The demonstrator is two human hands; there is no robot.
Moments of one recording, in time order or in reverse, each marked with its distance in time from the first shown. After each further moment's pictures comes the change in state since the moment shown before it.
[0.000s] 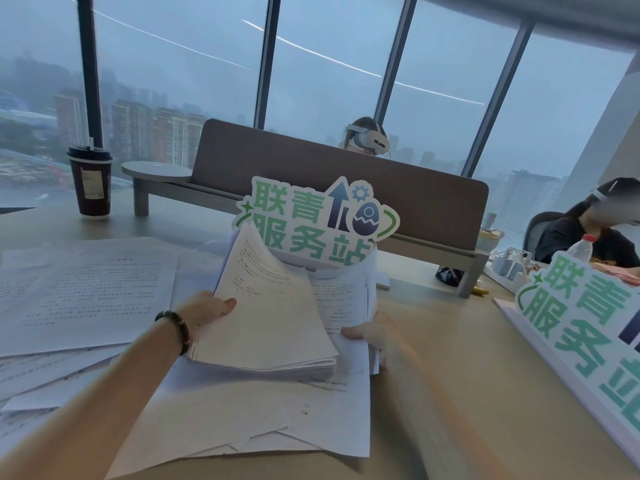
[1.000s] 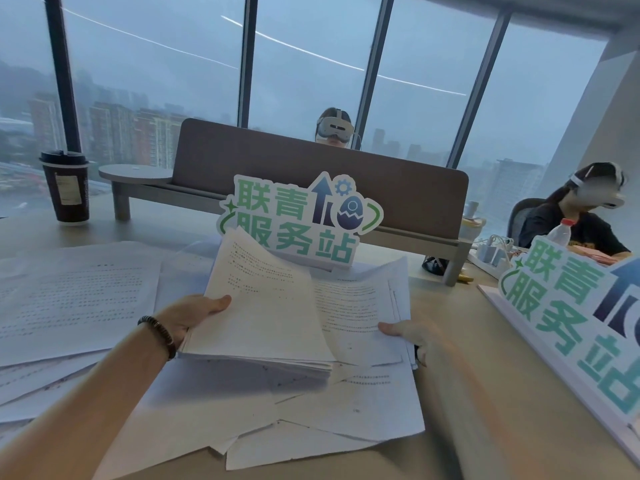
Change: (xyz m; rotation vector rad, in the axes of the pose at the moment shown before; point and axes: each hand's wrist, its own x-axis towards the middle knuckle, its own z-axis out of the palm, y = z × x) left_hand 0.012 -0.006 0.004 -0.194 -0.166 -0.004; right_hand -0.013 0.024 -0.080 0.066 0.105 0.121
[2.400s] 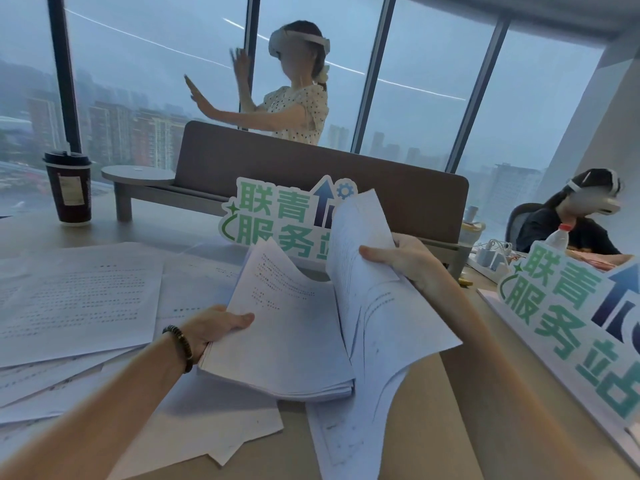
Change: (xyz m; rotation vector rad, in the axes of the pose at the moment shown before) left_hand -0.007 -0.011 0.024 0.063 -0.134 0.022; right_hand -0.060 -0.115 0.019 -0.127 -0.023 -0.526
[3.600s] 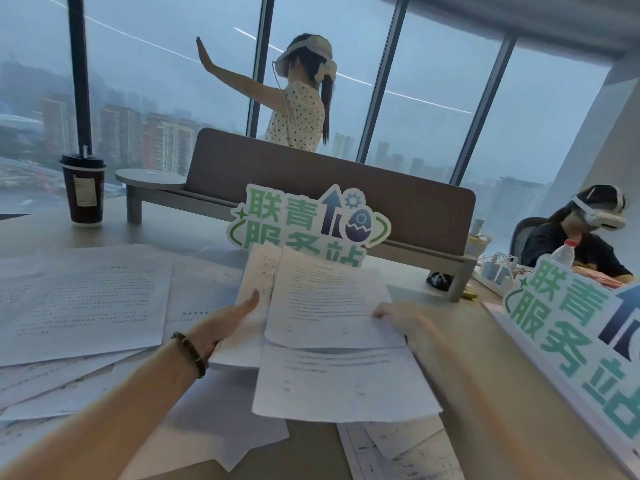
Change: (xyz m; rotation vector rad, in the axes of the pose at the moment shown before) left_hand -0.012 0.016 0.011 -0.138 0.005 0.104; right_hand -0.009 0.072 0.022 0.040 0.024 0.359
